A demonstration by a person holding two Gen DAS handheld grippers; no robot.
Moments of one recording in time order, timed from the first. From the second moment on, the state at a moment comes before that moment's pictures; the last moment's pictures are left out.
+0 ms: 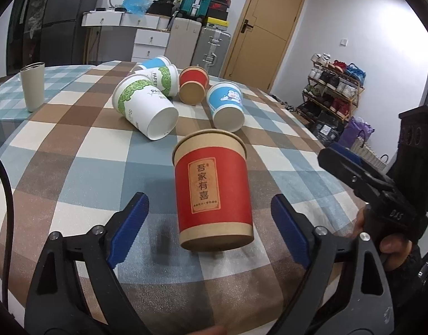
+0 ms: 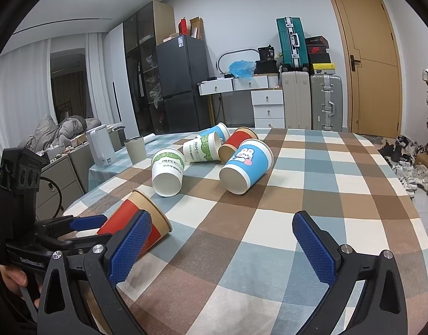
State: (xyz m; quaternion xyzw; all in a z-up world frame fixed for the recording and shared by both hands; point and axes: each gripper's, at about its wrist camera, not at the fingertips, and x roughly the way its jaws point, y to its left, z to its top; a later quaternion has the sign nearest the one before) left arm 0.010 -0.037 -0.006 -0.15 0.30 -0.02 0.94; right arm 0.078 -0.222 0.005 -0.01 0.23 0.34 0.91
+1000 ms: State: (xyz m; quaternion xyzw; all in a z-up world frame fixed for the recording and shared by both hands) left arm 0.003 0.001 0.007 -0.07 0.22 0.03 0.97; right arm 0.086 -0.192 0.003 0.02 0.32 0.37 0.87
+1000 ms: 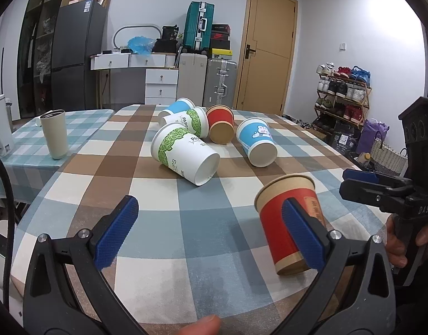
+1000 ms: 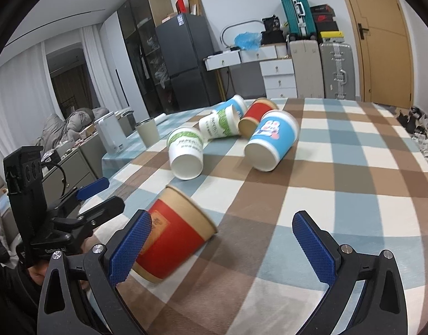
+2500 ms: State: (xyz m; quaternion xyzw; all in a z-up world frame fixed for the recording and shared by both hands) left arm 0.006 0.003 0.001 -0.06 0.22 0.03 0.97; right arm 0.141 -0.152 -0.033 0.17 0.52 0.43 0.72
